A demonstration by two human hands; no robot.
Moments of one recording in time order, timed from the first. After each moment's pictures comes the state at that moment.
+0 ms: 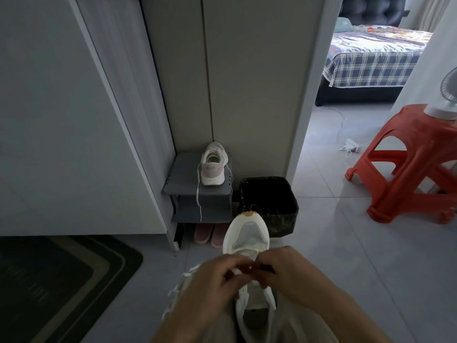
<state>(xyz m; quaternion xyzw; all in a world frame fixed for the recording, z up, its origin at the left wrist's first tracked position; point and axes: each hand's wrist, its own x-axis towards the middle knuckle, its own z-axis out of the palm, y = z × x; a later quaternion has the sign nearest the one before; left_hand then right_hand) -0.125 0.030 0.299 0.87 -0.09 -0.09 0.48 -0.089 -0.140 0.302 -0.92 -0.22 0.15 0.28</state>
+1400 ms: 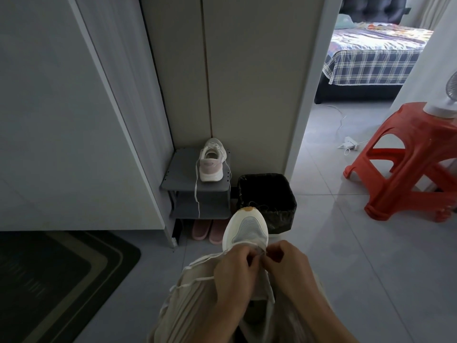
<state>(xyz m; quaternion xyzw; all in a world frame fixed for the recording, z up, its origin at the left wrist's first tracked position) -0.097 -0.029 0.236 0.91 0.01 0.09 0.40 -0.083 -0.140 0.243 -0.92 0.09 0.04 0.38</state>
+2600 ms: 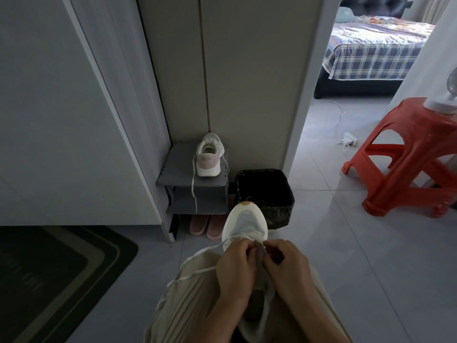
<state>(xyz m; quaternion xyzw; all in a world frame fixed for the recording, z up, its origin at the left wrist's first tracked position) -0.088 -0.036 0.212 0.90 0.01 0.11 0.42 -0.089 -0.144 0.225 -0.90 0.06 -0.02 0.42</state>
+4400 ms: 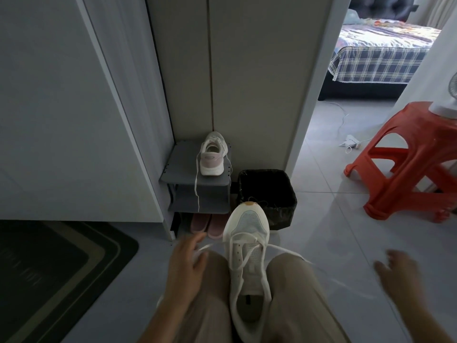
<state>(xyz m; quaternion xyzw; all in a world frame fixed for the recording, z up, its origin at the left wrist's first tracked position) -0.098 0.060 0.197 0.89 0.05 0.11 0.44 -0.081 -0.333 0.188 -0.90 0.33 -0.07 0.27</state>
